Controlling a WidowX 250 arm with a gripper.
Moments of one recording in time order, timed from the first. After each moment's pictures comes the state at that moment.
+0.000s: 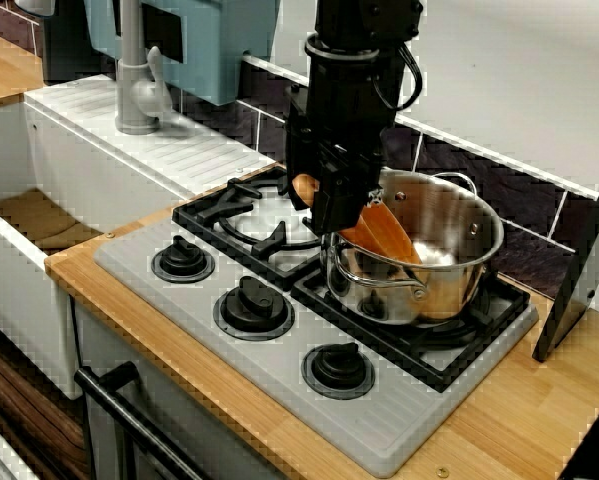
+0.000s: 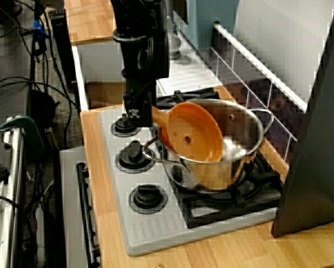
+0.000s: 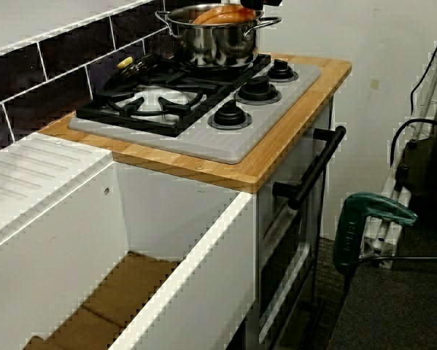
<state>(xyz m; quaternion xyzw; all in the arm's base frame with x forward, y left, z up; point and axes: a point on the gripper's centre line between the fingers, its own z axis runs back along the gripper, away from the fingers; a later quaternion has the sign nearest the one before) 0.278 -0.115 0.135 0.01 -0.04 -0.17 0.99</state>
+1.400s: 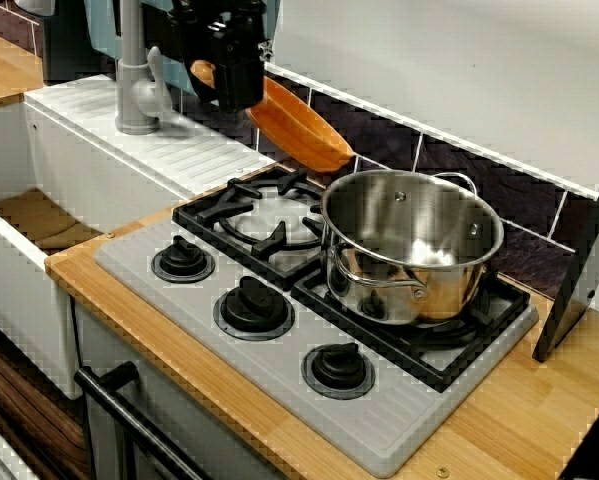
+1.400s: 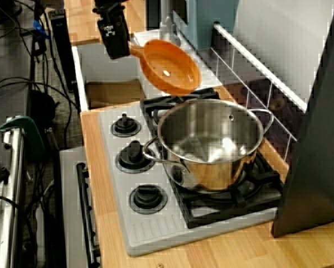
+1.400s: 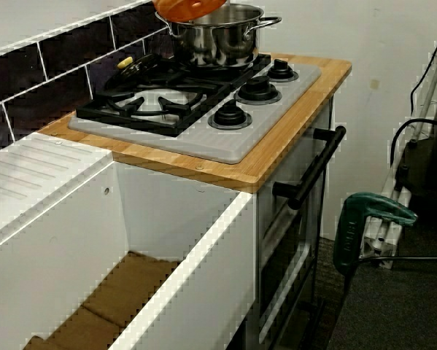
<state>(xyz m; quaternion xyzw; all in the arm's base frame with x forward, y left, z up) 0.269 -0.032 0.186 -0.06 -0.10 -0.08 0.99</state>
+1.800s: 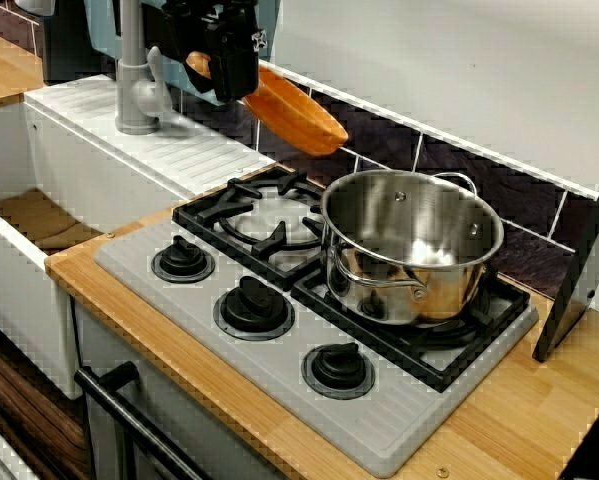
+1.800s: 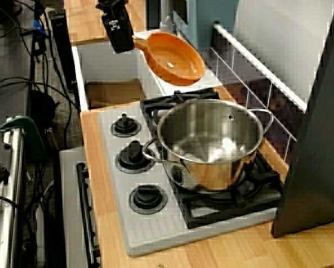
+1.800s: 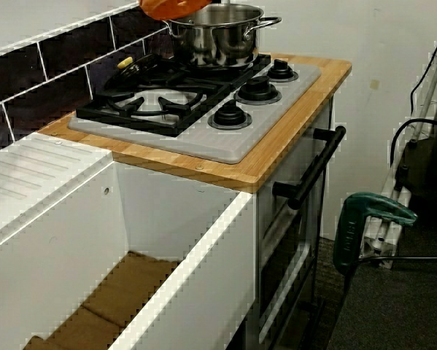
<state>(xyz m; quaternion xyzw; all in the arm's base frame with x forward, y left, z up) 0.277 -0.020 0.187 -0.06 -0.13 -0.07 0.99</state>
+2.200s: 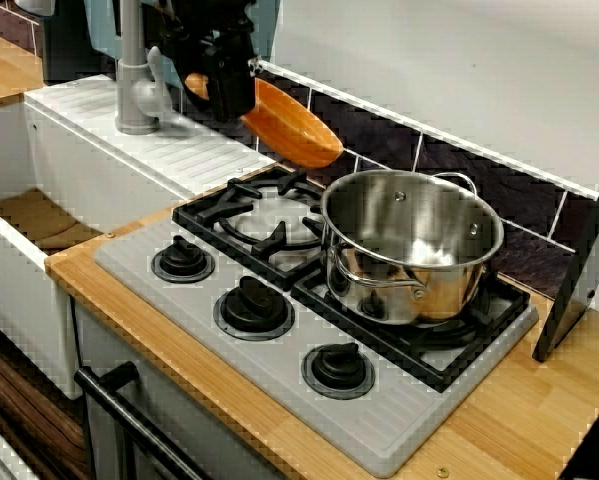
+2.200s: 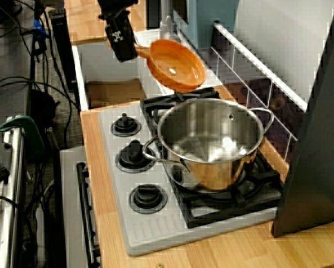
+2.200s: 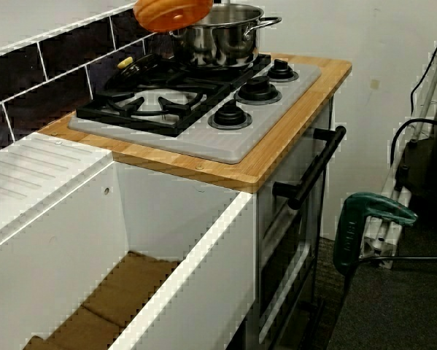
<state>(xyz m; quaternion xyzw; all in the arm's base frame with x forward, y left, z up) 0.278 -0.017 0.171 -0.05 -0.14 -0.07 0.99</state>
